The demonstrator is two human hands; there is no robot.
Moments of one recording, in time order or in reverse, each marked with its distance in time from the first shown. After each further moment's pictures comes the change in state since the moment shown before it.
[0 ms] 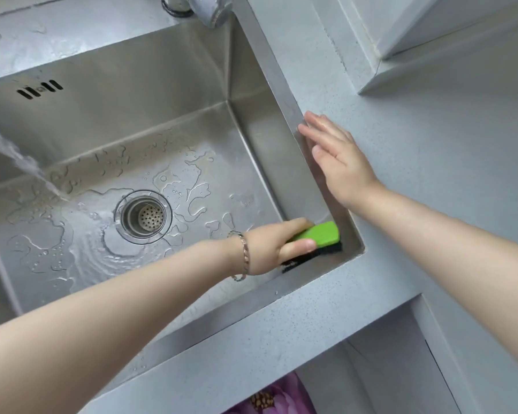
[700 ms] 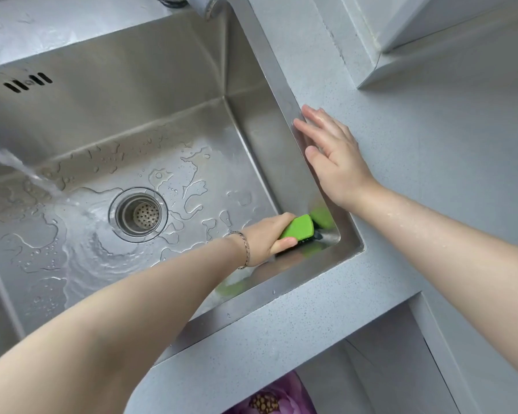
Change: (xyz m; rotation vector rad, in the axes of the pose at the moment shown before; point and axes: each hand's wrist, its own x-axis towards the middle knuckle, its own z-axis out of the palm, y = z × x) left_hand 0.033 -0.057 0.023 0.137 0.048 -0.027; right_hand -0.001 -0.004 0.001 -0.061 -0.011 0.028
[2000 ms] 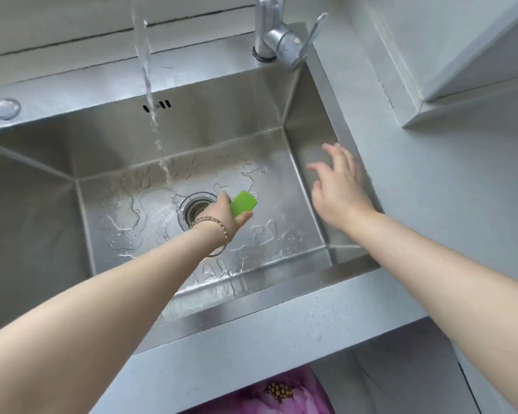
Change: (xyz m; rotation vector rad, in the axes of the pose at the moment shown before) left_hand -0.119 -0.016 -0.075 -0.073 0.499 -0.843; right_hand -0.015 -0.076 0.028 -0.281 -0.154 0.042
